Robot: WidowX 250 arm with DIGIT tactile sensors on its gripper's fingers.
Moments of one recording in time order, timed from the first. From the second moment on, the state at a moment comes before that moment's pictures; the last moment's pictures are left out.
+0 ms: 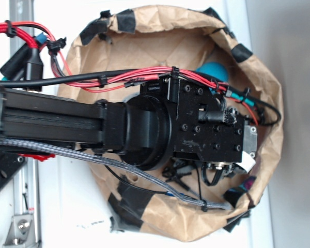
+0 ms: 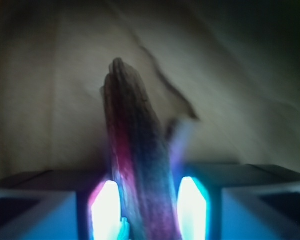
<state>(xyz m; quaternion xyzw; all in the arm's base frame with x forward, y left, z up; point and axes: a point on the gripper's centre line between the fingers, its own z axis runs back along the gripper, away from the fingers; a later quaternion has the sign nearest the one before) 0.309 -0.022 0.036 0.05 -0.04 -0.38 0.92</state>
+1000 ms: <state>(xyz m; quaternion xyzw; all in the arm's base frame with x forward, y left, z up) 0.275 0.028 0.122 0.14 -0.04 0.01 0.99</state>
